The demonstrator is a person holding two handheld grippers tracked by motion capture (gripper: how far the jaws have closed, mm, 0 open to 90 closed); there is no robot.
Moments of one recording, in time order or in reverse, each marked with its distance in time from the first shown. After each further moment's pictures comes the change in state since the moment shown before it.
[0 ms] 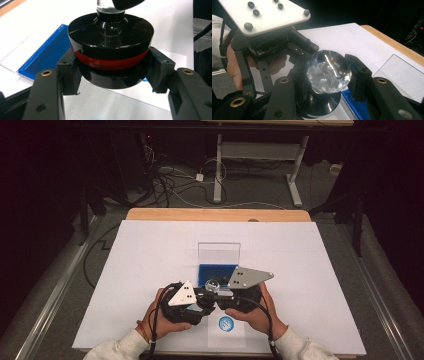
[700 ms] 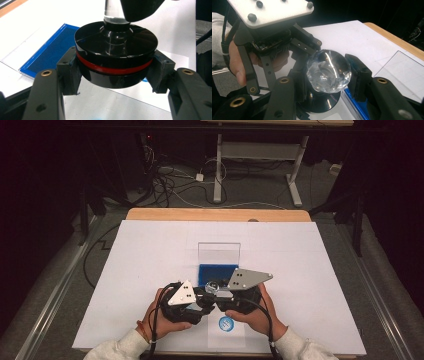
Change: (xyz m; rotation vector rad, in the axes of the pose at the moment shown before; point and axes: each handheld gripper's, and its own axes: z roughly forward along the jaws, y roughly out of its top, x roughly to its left) left arm -0.001 -0.001 -0.001 0.015 0.023 -0.025; right arm 0.001 -0.005 0.002 0.009 0.017 0.008
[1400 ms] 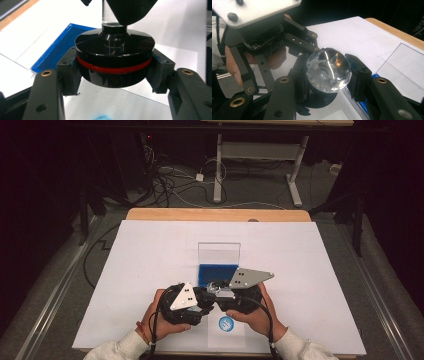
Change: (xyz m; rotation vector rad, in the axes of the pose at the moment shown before) left arm -0.006 0.002 -0.003 0.030 0.073 0.059; right arm -0.003 -0.006 0.001 0.007 0.008 0.054
